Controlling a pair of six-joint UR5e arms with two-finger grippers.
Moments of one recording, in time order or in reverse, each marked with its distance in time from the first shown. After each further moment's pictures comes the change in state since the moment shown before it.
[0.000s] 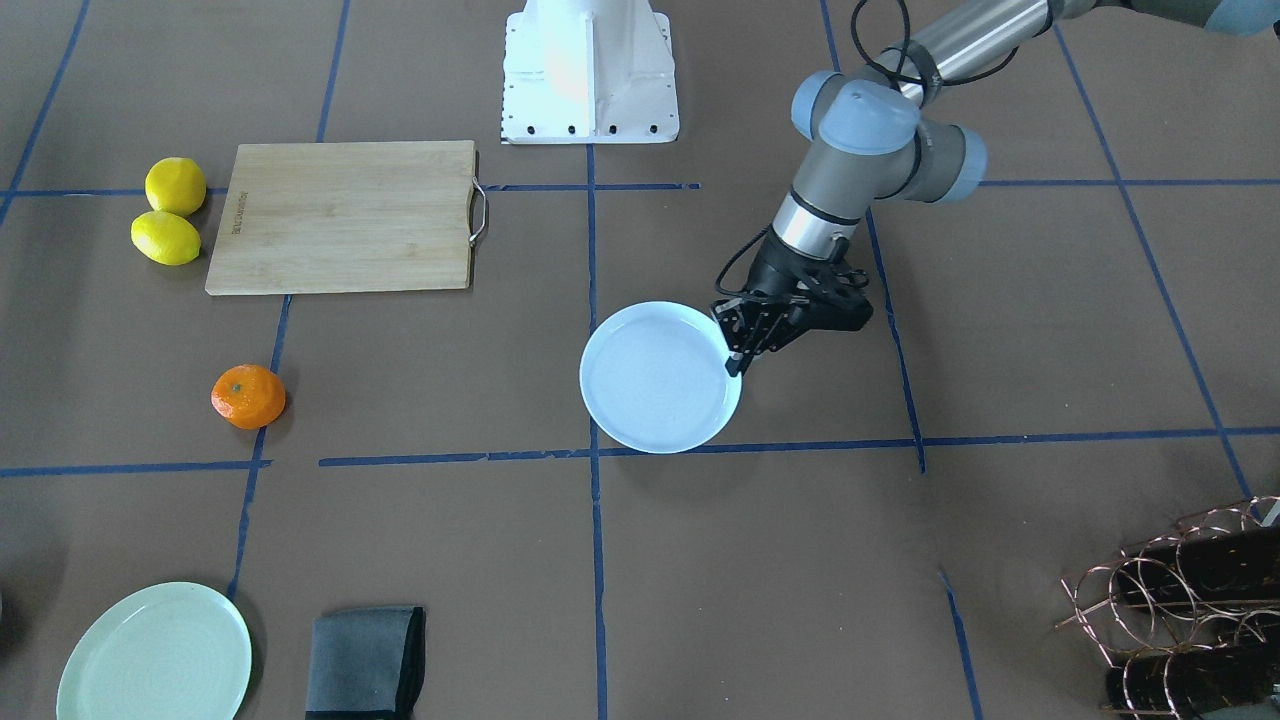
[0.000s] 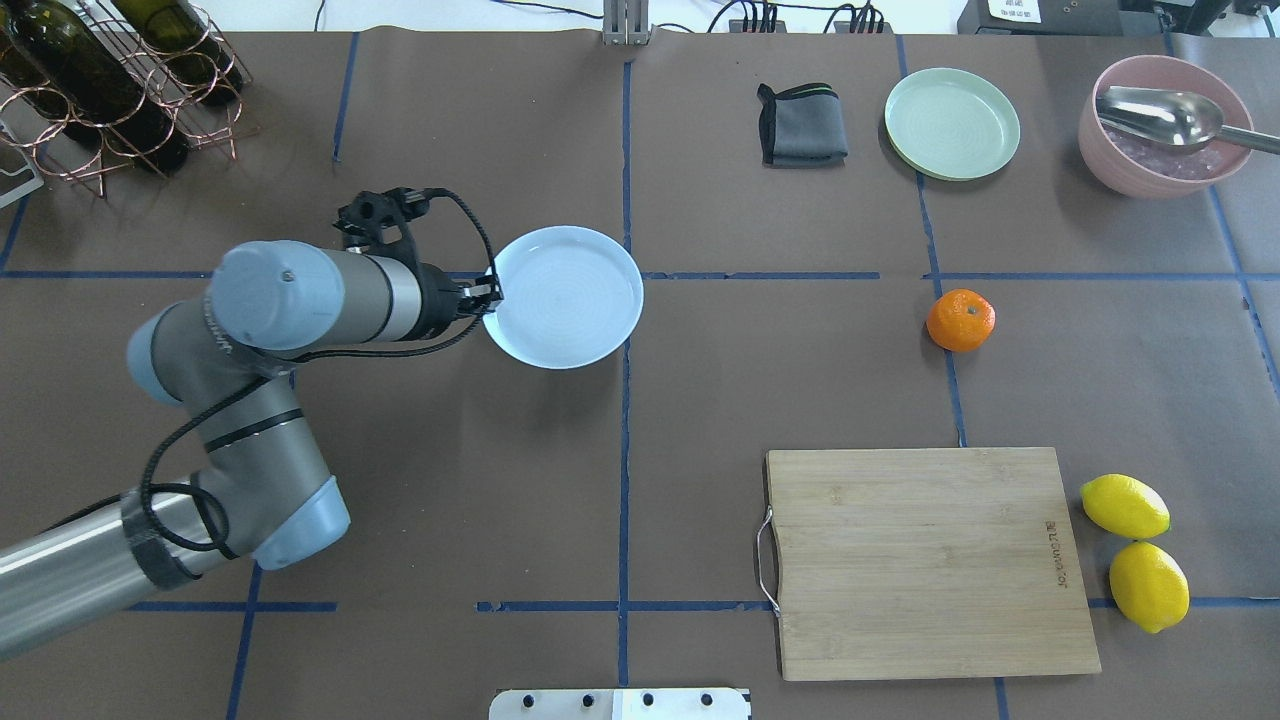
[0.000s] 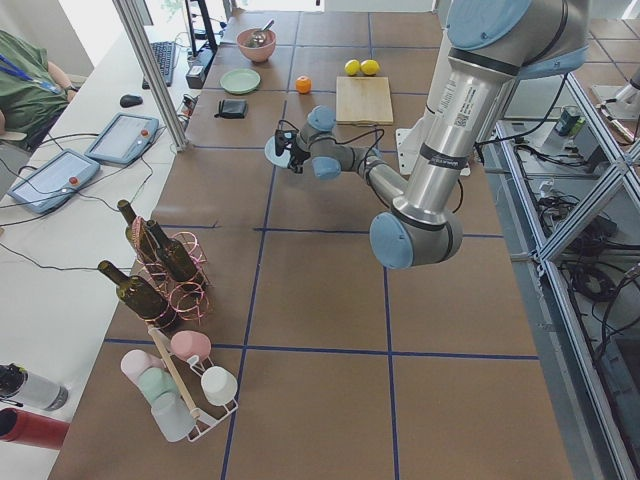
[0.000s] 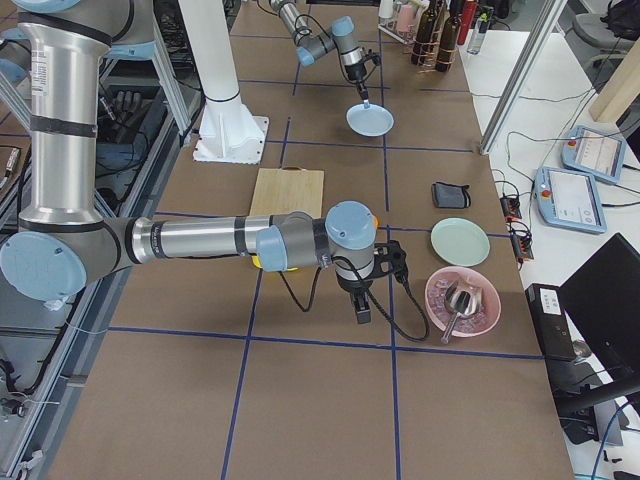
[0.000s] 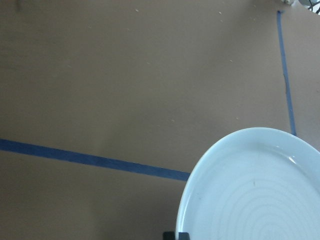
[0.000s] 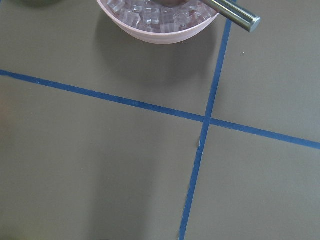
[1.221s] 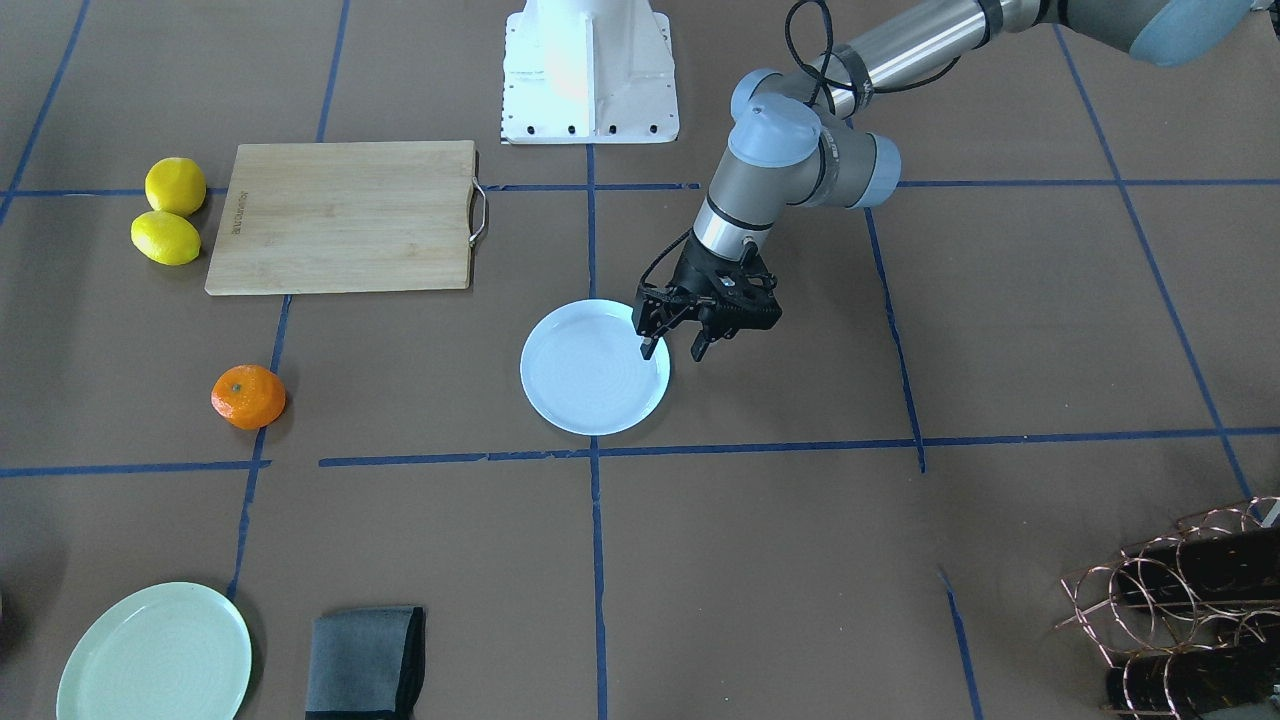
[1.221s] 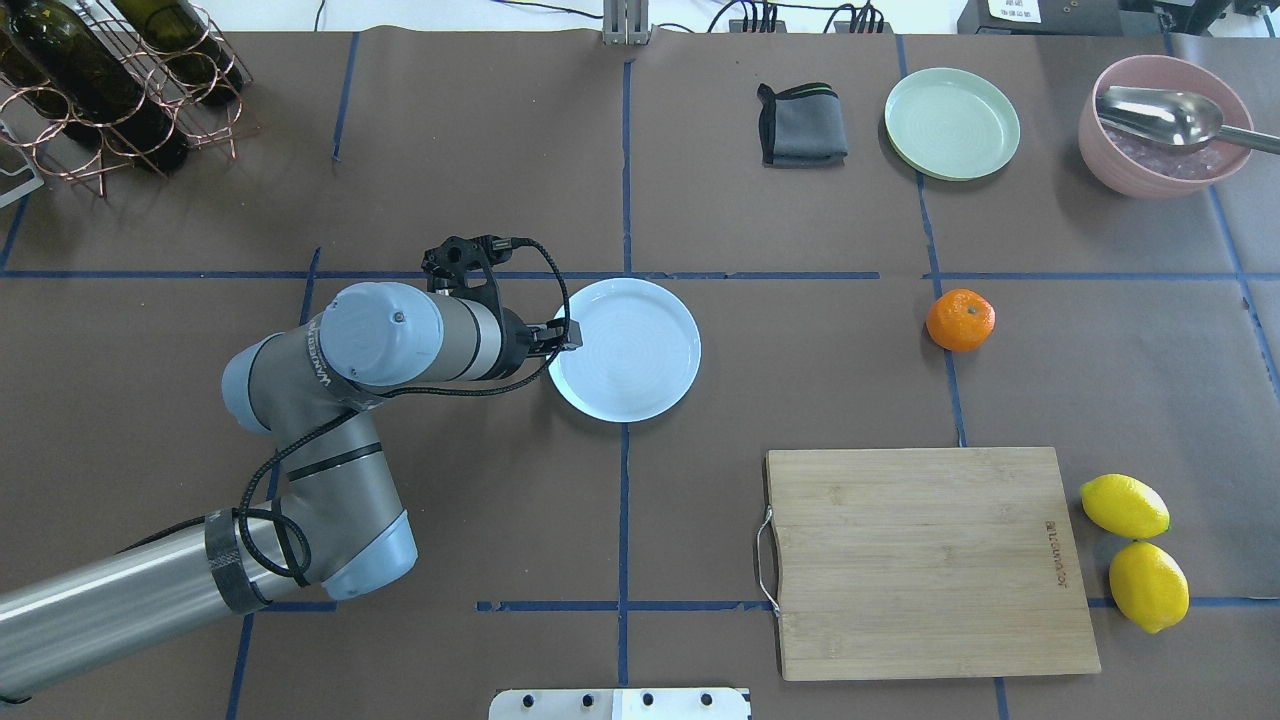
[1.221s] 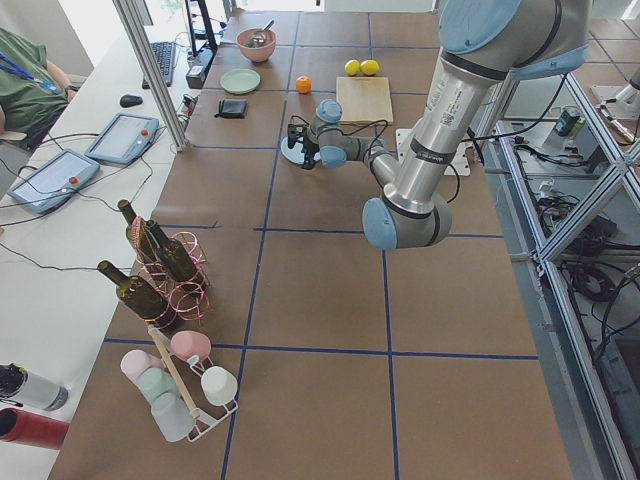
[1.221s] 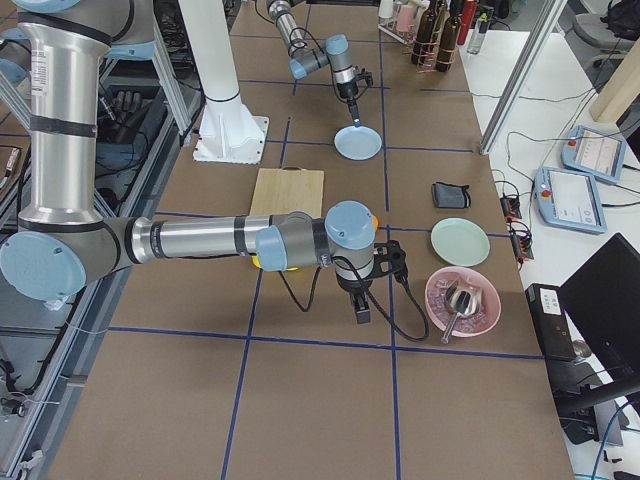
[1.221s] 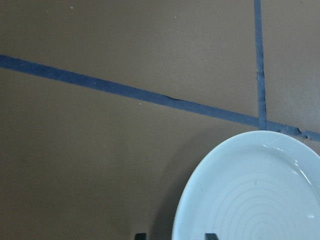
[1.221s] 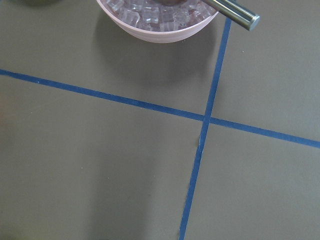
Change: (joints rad) left arm 0.054 -0.061 0.051 0.036 0.004 0.052; right arm 0.000 0.000 0.004 -0.001 0.000 0.001
